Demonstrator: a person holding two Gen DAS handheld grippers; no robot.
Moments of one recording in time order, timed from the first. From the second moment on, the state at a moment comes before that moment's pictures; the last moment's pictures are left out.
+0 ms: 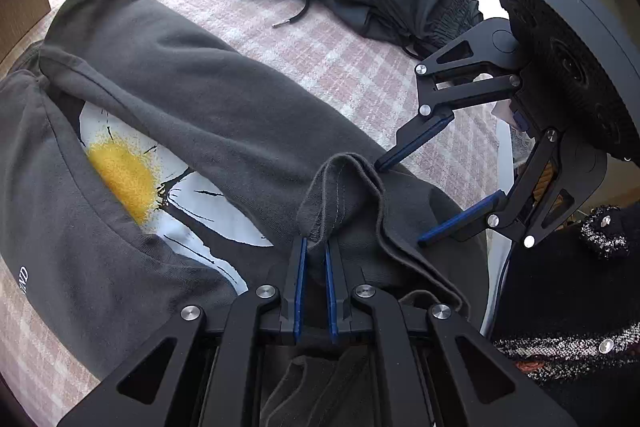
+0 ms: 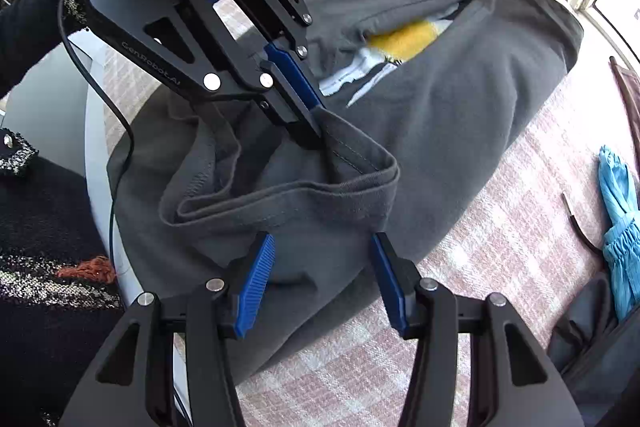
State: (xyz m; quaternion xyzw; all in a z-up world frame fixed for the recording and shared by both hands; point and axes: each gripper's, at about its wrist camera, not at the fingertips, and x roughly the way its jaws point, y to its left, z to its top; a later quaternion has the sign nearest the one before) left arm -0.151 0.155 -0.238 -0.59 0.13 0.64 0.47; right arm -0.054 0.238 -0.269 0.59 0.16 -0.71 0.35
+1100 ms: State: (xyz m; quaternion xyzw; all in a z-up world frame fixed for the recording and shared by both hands) left arm -0.094 0.080 -0.208 -0.63 0.22 0.57 0.47; right arm -0.069 0.176 -0.257 0.52 0.37 -0.51 0.58
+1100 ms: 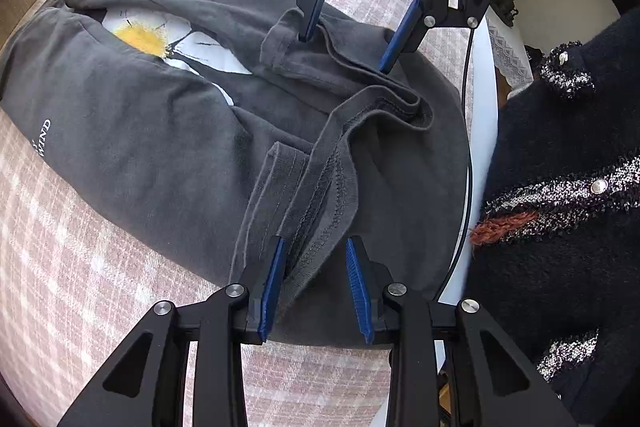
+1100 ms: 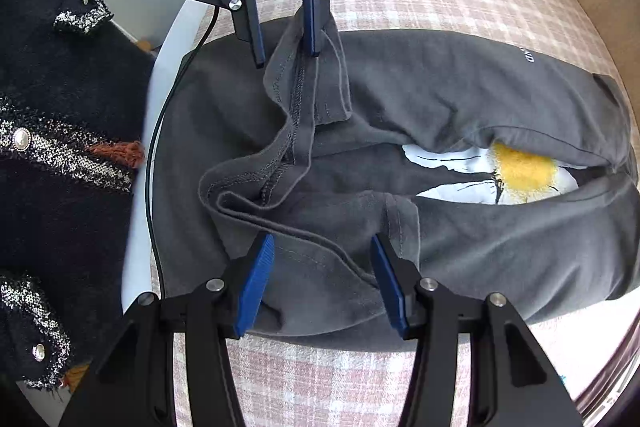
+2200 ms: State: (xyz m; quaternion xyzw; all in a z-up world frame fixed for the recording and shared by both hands) left arm -0.099 0.034 -0.179 -0.62 0.15 0.65 0.40; right arm -0.102 0.223 -0.207 0.57 0.20 -0.61 0.51
